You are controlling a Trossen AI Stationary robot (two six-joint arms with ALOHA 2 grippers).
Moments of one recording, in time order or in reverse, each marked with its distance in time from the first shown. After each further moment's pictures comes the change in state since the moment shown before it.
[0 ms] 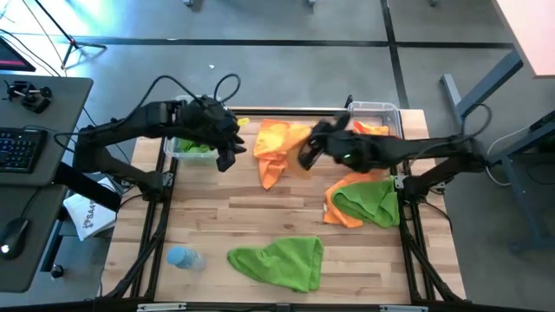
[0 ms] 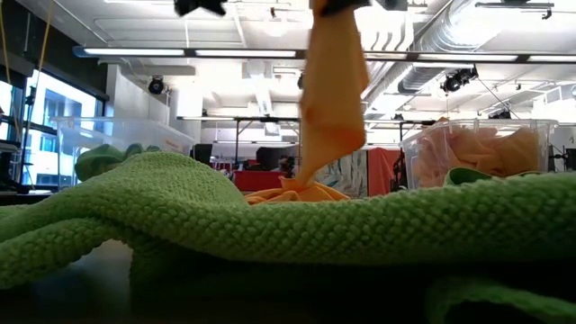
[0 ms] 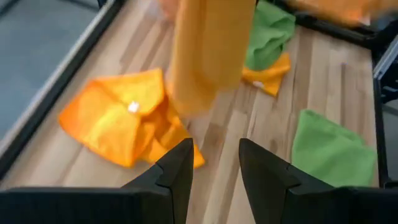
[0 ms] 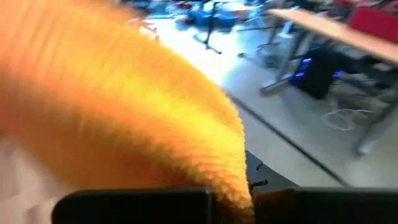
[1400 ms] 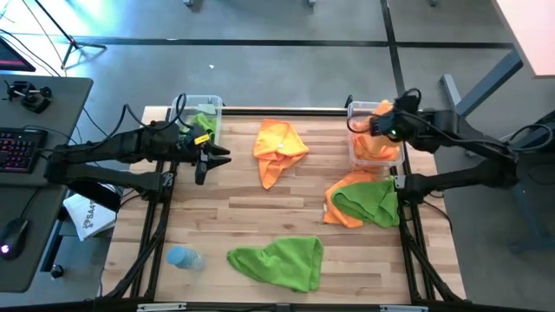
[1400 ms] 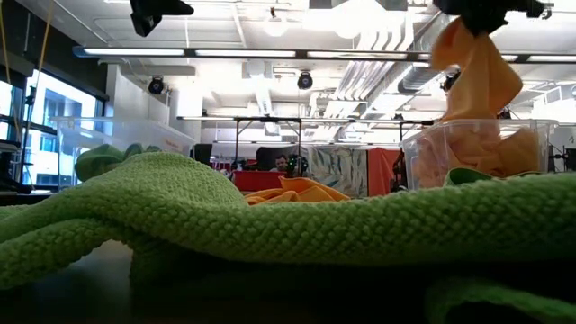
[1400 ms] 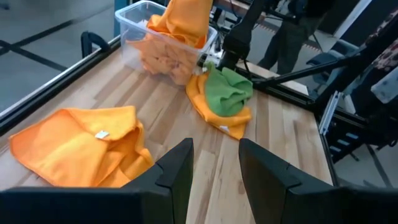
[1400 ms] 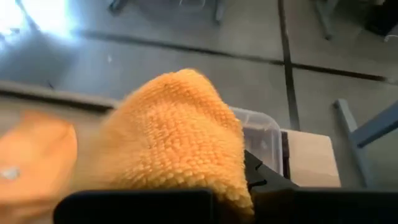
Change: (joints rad) left arm -0.084 -0.501 -0.631 0.533 -0.024 -0.142; right arm -0.310 -0.386 -0.017 -1.051 0.109 0.785
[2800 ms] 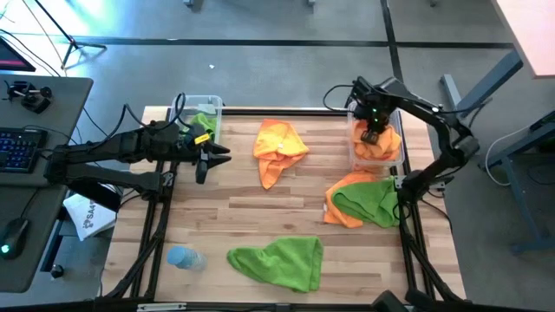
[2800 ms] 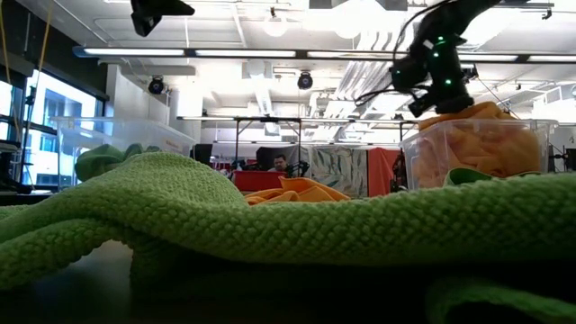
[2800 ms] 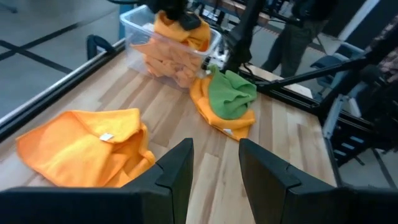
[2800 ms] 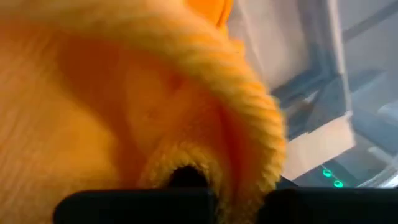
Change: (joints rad) left arm 0.002 0.000 0.000 0.006 -0.020 0.000; right arm -0.640 0.525 -0.064 0.067 -0.604 -1.274
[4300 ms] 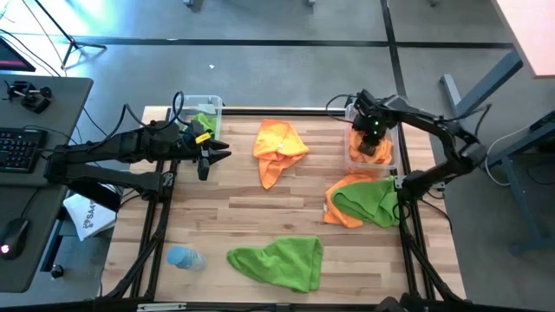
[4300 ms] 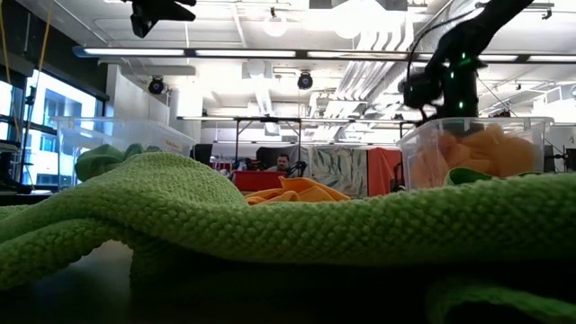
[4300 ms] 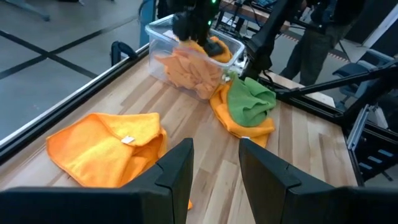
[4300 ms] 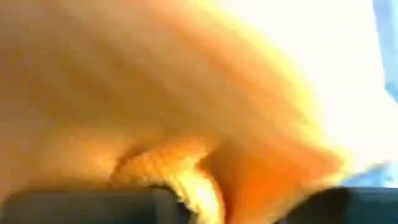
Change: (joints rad) left arm 0.000 0.000 0.000 0.000 -0.083 0.000; right arm -0.019 -0.097 -0.298 0.315 -0.143 -0.063
